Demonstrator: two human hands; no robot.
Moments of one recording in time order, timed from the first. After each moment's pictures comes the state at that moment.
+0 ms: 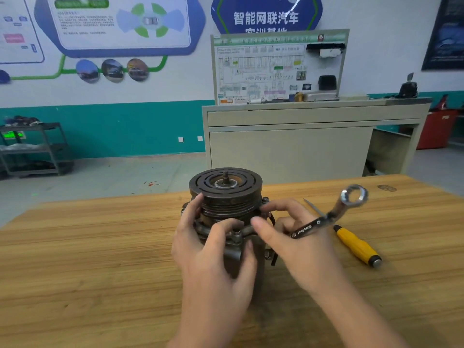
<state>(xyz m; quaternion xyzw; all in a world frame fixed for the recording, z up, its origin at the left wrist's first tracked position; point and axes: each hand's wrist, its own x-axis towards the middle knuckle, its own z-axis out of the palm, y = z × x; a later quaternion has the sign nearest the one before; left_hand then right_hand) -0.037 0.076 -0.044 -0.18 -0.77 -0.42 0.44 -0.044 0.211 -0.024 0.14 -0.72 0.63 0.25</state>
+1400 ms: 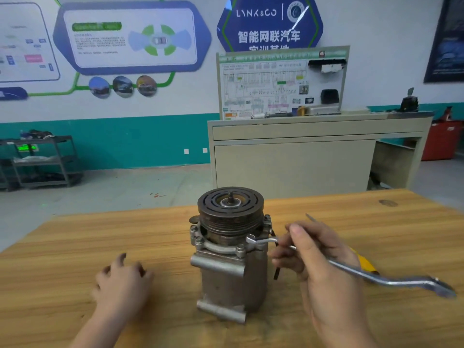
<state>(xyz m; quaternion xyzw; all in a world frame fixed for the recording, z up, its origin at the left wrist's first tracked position) -0.097 -0.056 -0.059 0.17 -0.96 -0.23 0.07 -0.013 0.199 -0.010 0.13 -0.50 0.81 0.29</state>
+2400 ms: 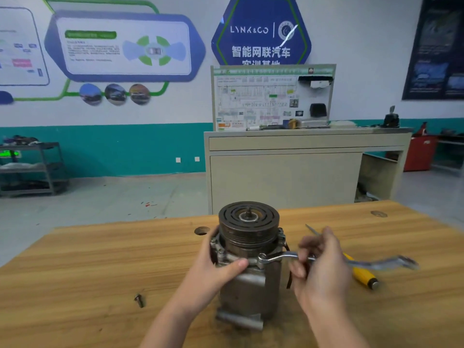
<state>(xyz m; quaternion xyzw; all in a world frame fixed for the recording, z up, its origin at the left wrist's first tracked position) -0.088 0.008 -0.028 -0.22 -0.75 -0.63 0.01 -0.034 0.168 0.009 -0.10 -0.34 0.88 0.32</state>
